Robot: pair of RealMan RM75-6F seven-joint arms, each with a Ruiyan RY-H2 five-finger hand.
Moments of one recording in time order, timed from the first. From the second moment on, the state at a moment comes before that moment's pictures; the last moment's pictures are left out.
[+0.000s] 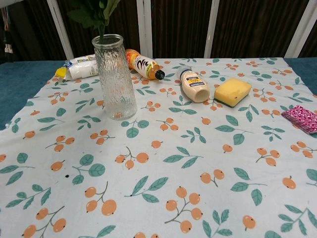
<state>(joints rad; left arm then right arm) -0.83 -1.36 -0.47 -1.52 1.18 0.92 -0.54 0.05 -1.14 0.13 -1.62 -1.28 1.43 -0.11</state>
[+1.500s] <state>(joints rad) -0.39 -1.01 -0.01 -1.96 1.24 1.55 0.27 0.04 -1.11 0.09 -1.66 -1.45 1.50 -0.03</state>
